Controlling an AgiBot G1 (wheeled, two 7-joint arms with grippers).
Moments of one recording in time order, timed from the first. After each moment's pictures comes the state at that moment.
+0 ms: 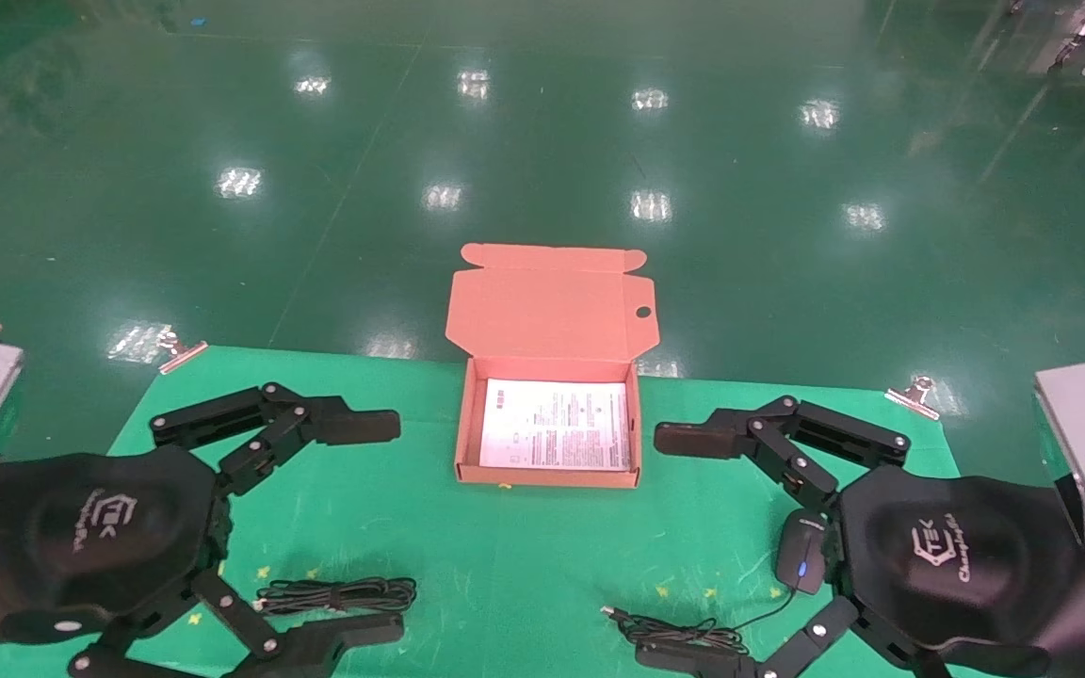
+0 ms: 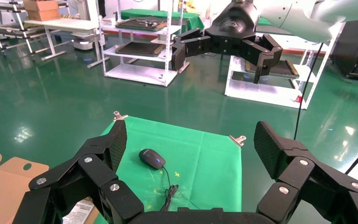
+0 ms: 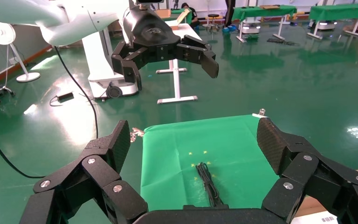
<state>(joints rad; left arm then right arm) -1.08 0.61 0.28 -1.28 0.73 1.49 -0.19 1.07 -0.61 -0.28 1.28 -0.73 -1.50 0.19</state>
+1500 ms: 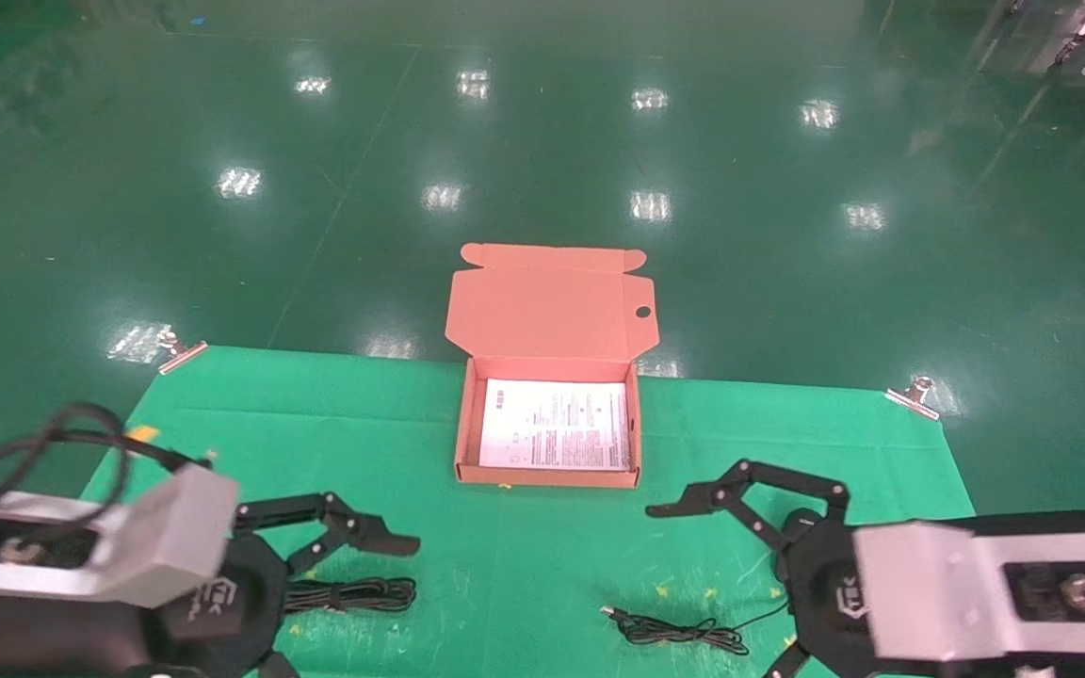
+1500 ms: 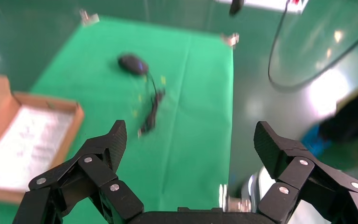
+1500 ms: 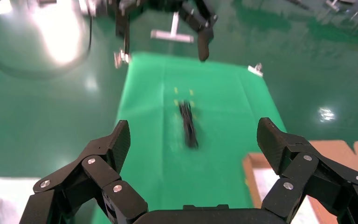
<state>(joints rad) -1.26 0.66 0.48 -1.27 1.08 1.56 -0.25 1.23 -0.63 -0.39 1.34 -1.08 -1.53 0.00</state>
